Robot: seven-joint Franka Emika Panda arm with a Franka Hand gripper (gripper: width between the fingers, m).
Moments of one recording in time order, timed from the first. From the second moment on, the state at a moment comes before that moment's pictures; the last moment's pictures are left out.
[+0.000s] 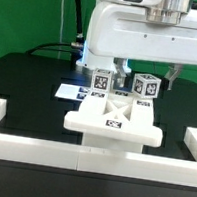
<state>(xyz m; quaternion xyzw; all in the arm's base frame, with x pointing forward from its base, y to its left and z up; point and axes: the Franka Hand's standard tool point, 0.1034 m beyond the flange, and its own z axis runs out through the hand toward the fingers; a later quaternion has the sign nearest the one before) 0.587 0.032 0.113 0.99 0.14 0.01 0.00</state>
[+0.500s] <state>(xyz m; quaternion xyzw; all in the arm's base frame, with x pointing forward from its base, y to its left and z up) 0.586 0.032 0.113 1.00 0.04 0.01 0.00</state>
